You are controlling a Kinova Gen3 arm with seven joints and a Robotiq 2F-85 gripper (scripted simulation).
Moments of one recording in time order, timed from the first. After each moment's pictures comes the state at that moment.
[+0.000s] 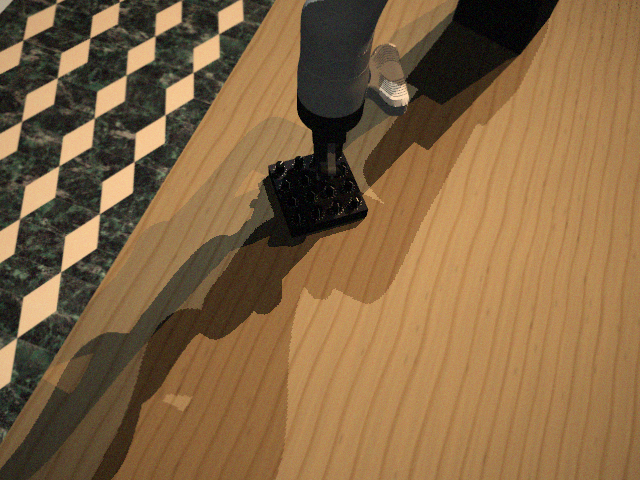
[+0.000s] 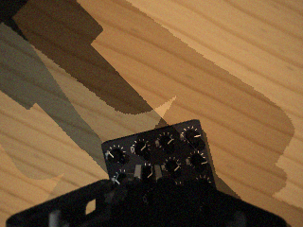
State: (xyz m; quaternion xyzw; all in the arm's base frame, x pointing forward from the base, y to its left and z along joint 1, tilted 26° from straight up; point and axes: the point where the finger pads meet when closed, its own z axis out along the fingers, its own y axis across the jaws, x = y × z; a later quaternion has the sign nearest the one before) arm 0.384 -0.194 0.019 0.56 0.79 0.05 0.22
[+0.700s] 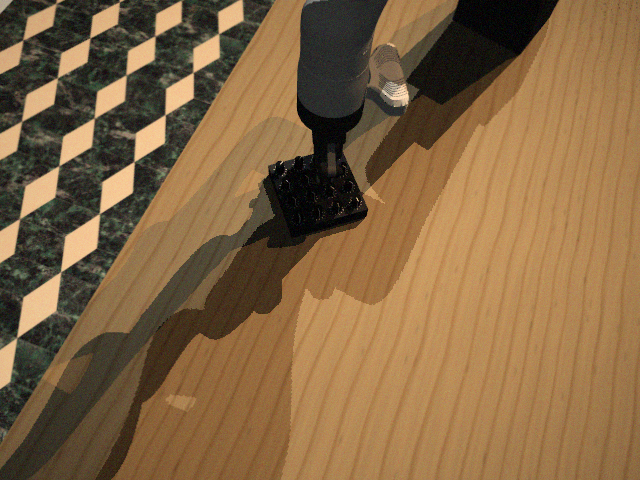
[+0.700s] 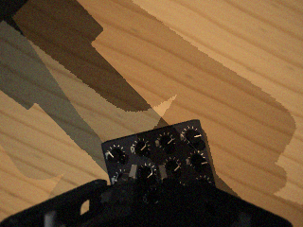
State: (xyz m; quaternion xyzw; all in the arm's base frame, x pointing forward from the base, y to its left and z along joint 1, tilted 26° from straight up) arm 0.384 -0.195 0.019 0.56 0.79 0.05 0.22
